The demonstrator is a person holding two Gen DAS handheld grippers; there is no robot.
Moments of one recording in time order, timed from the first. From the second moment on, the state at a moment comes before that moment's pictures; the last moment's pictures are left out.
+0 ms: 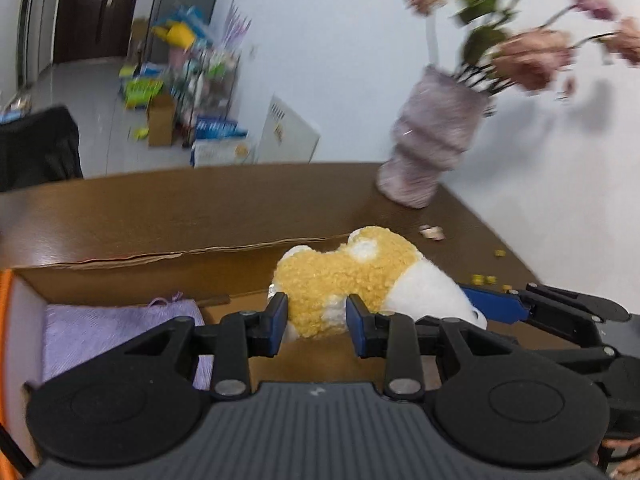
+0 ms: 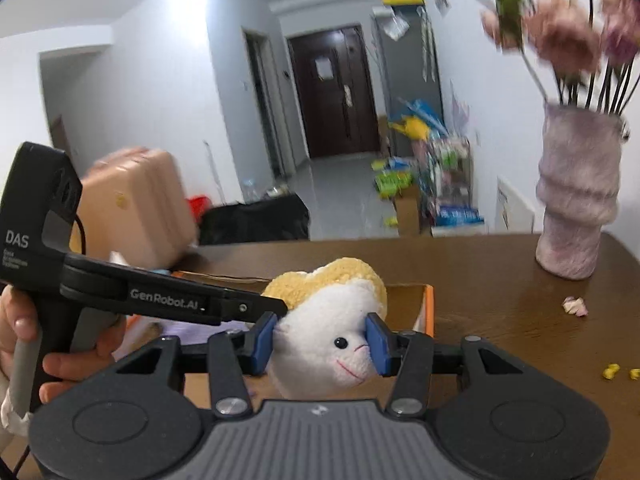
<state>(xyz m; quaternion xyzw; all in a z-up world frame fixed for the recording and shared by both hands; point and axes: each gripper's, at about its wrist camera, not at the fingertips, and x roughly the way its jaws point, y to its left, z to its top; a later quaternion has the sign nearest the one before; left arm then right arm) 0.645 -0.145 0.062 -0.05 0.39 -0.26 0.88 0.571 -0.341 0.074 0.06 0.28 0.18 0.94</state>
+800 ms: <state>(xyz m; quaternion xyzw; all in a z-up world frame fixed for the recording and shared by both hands) 0.545 -0.081 0.182 0.03 0.31 -0.18 0.93 0.525 -0.339 0.178 0.01 0.24 0.13 0.96</state>
